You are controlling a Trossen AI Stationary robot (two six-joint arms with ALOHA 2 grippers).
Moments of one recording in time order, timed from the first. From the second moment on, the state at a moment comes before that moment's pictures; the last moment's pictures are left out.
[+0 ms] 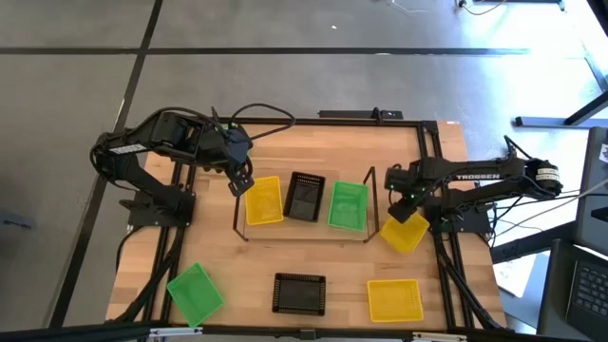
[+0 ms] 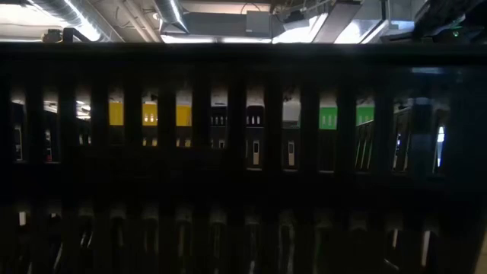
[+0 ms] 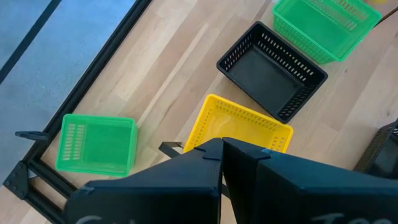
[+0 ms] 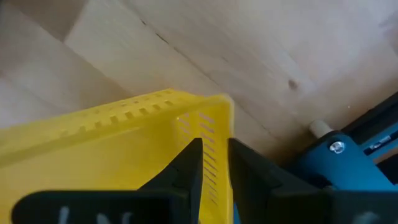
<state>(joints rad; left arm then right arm) -0.07 1.45 1.93 -1.53 -0.38 -0.57 -0.19 1.12 0.61 -1.13 -0.10 0.65</state>
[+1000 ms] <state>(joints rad) -0.07 1.45 1.93 -1.53 -0.38 -0.57 -0.19 1.12 0.68 -1.14 0.00 0.51</state>
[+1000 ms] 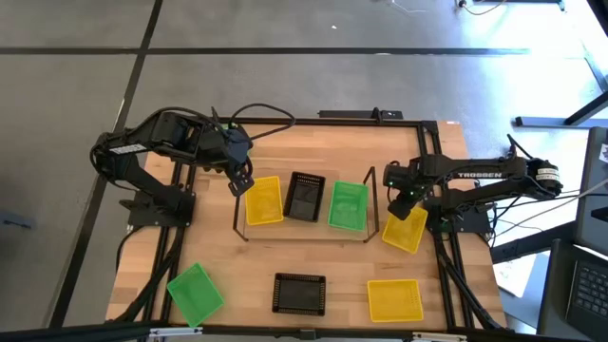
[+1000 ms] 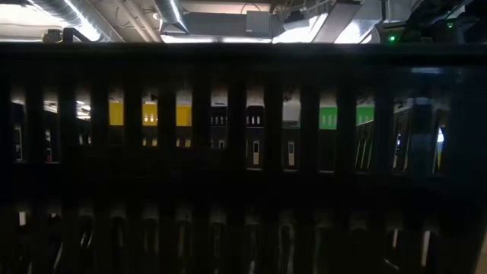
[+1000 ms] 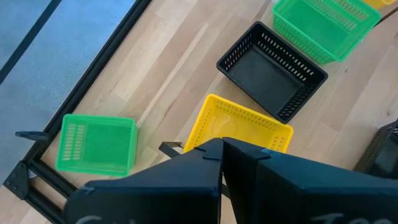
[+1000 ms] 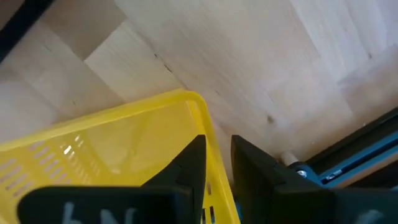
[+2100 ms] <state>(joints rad) -0.07 1.45 1.93 -1.53 -0.38 -0.56 -0.19 1.12 0.61 -1.05 0.00 0.36</state>
